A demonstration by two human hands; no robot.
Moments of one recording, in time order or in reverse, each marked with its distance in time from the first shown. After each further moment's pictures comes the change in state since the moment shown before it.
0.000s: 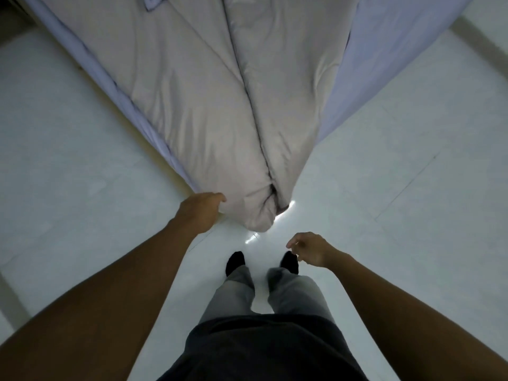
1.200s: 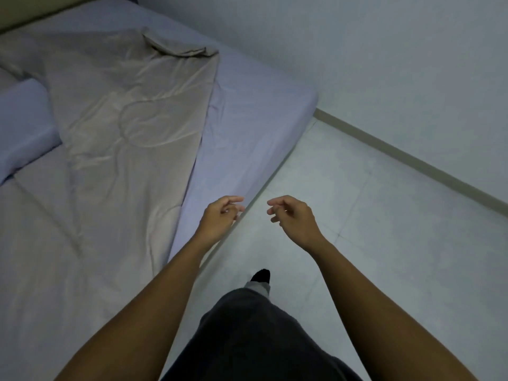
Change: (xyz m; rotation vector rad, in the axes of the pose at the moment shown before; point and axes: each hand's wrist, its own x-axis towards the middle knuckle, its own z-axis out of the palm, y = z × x) left_hand 0.326 0.604 -0.135 -0.809 0.168 0.191; right_hand -0.039 0.158 -0.606 0.517 0.709 -0.425
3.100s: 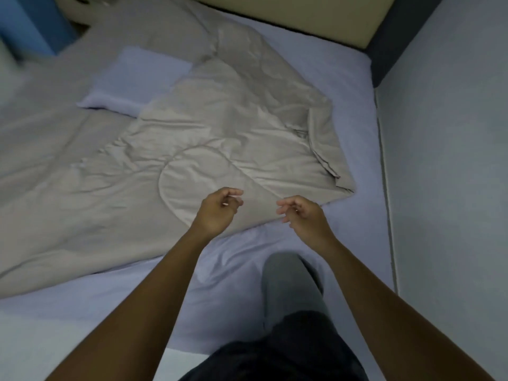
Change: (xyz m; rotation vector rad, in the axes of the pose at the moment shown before) left_hand 0.584 0.196 -0.153 -0.450 1.072 -0.313; right_hand 0.822 -0.255 0.019 -0.333 -0.984 -0.402
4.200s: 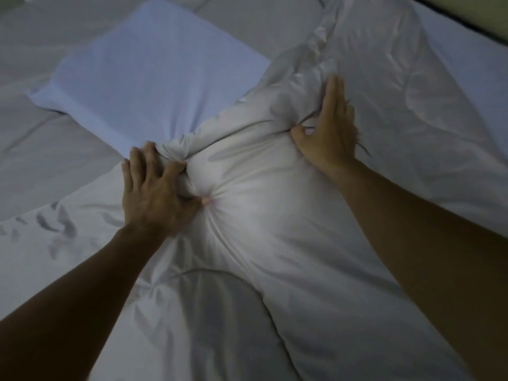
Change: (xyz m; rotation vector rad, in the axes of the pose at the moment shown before) left_hand 0.559 -0.162 -0.209 1.020 0.562 -0.096; right_hand 0.766 -0.059 0.213 -0.699 0.145 -0.486
